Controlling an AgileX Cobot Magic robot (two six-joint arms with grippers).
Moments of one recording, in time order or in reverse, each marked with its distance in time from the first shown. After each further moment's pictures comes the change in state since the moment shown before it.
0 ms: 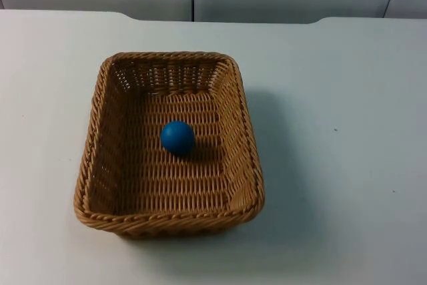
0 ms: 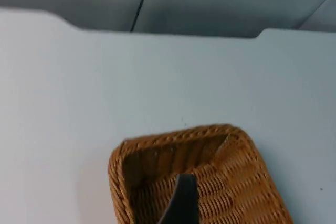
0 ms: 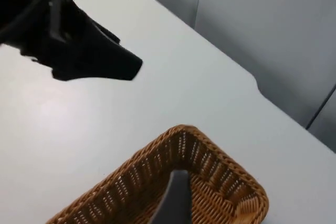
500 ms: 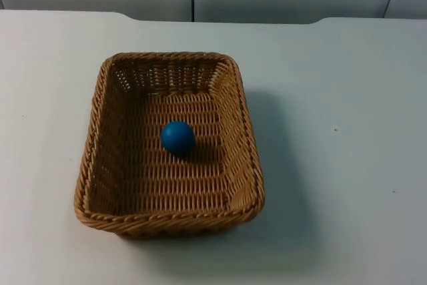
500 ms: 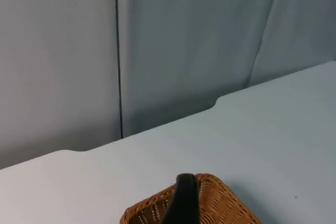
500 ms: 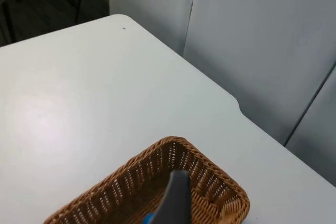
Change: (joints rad) right arm 0.000 -0.221 0.130 -0.026 -0.010 0.002; left arm 0.000 -0.481 0.000 0.225 0.231 0.000
